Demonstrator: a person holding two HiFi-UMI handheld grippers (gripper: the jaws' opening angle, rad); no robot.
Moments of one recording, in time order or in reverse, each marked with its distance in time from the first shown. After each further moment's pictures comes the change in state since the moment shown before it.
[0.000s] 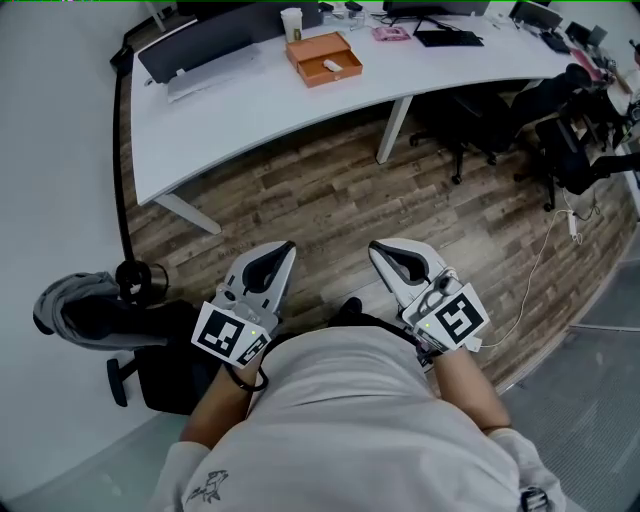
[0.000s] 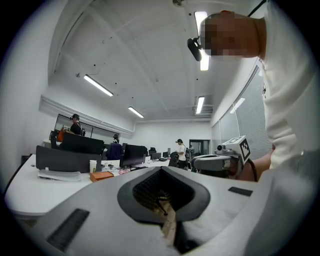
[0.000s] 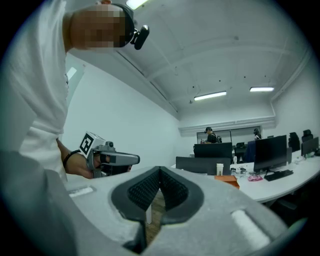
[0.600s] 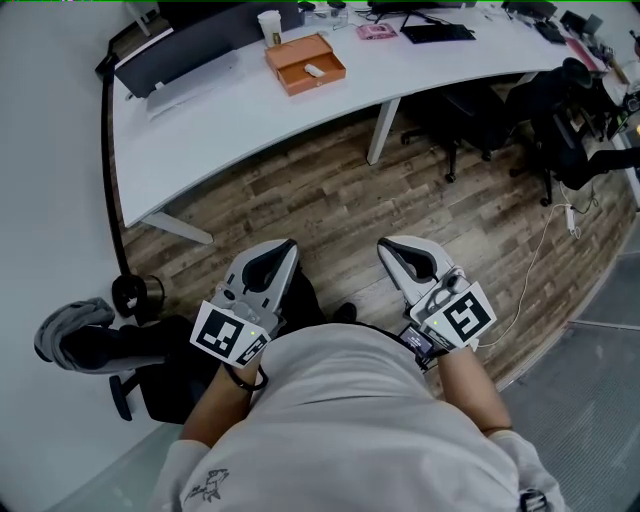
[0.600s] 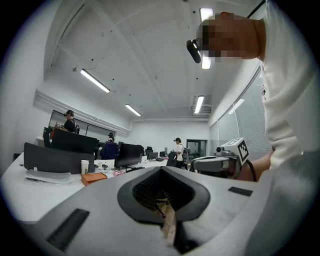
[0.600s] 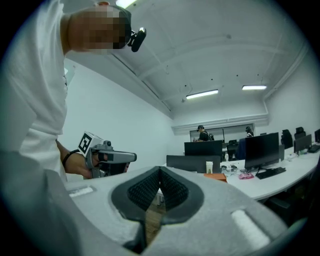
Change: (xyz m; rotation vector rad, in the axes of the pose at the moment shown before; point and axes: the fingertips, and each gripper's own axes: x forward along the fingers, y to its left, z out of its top) left arm 0.093 0.021 0.002 -0.014 0.015 -0.046; right arm -0.004 -0.100 -0.009 0.041 0.022 -0.066
